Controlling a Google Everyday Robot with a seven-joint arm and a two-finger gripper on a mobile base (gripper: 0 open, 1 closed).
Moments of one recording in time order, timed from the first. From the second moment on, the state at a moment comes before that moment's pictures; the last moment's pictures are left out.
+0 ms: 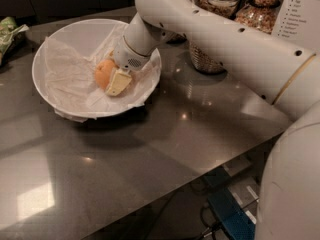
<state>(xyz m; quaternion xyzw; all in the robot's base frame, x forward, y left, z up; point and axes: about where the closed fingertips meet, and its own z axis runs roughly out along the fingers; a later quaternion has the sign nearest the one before) 0.629 0.123 0.848 -0.74 0.59 0.15 0.29</state>
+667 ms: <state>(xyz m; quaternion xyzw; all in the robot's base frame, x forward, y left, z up) 0.629 0.123 0.851 -0.74 0.59 0.15 0.29</state>
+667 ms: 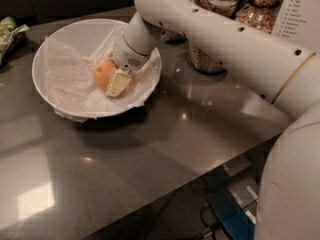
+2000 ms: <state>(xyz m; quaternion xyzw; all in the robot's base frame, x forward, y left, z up) 0.626 0.120 0.896 -0.75 0.56 0.15 0.32</state>
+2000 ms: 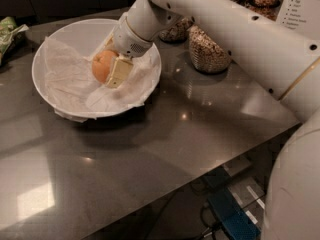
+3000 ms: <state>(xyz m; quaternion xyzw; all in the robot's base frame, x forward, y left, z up) 0.604 0.107 0.972 -0.74 0.49 0.21 0.41</state>
